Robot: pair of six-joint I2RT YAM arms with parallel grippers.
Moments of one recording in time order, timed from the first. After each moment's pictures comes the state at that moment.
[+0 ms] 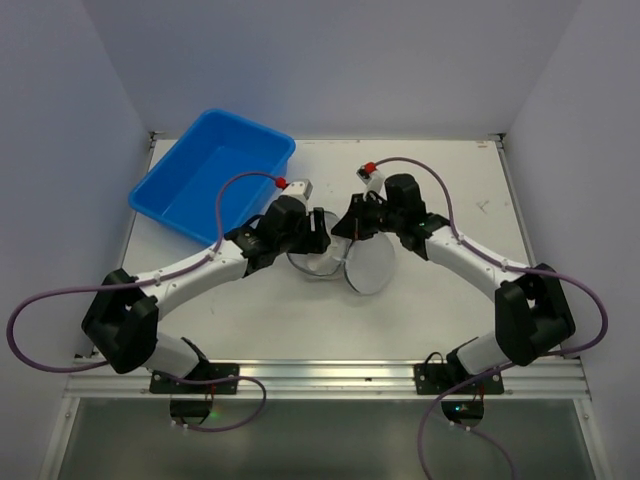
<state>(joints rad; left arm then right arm) -0.74 1.44 0.98 -0.20 -0.11 -0.59 0.48 1.49 0.98 -0.02 -0.53 0.45</state>
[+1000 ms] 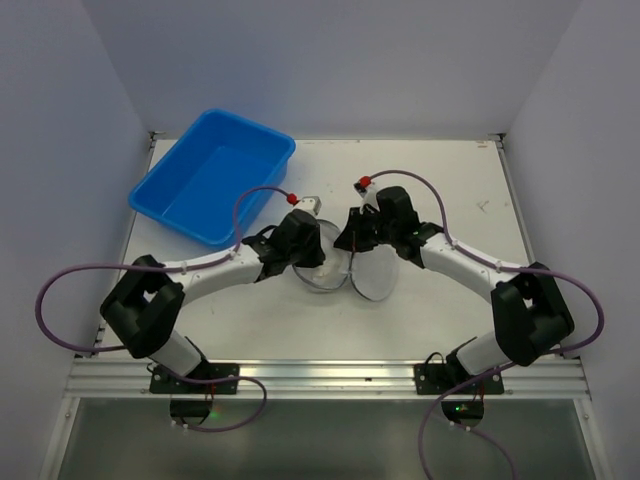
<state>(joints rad) -0.78 1.58 0.94 -0.12 -0.10 -0.64 0.54 1.49 0.92 -0.05 -0.40 0.45</state>
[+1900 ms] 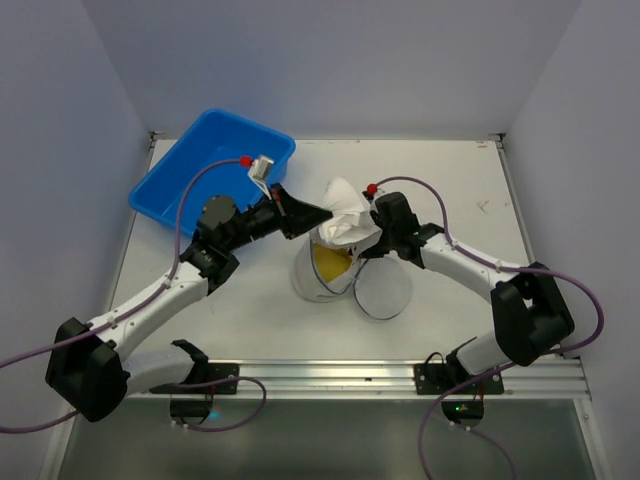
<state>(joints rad) -0.58 1.12 0.79 0.44 0.52 -0.78 0.54 1.49 0.91 -0.22 -0.20 0.46</state>
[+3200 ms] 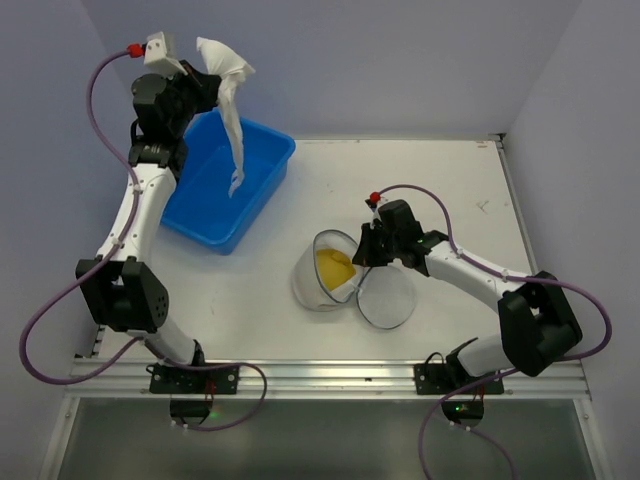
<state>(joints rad) -0.04 1.63 1.65 0.04 0.19 -0.44 0.55 1.43 0.84 -0.24 -0.20 0.48</state>
